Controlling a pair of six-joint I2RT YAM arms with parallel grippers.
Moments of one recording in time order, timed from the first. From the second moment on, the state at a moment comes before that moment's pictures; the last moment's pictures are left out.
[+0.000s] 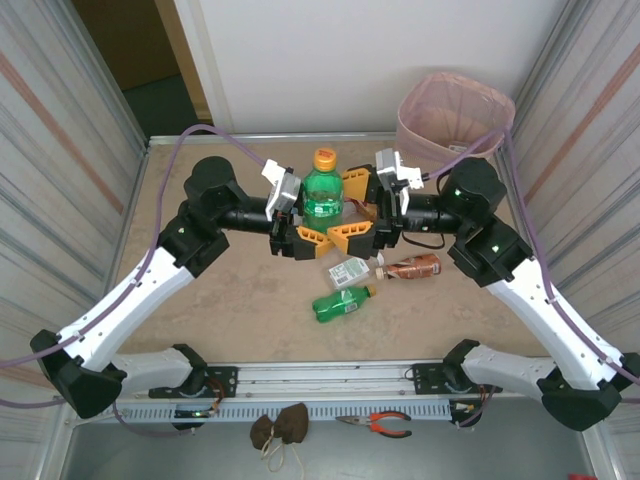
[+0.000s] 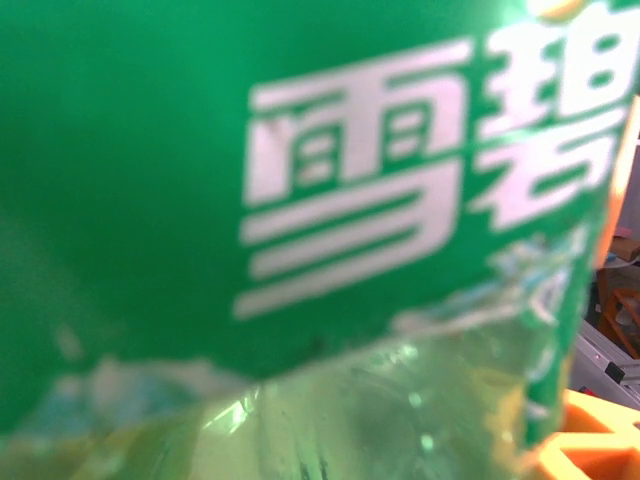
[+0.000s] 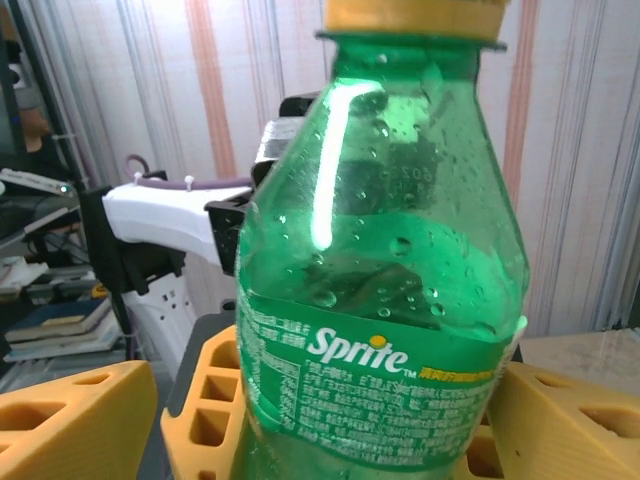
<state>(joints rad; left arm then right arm) -0.70 1.18 1.26 -0.04 1.03 -0.05 0.70 1.06 1.33 -0.17 -0.81 0.15</state>
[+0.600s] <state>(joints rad) -0.70 1.21 1.26 -0.06 1.03 -0.04 0.72 1.13 1.35 -0.14 -0.76 0.25</state>
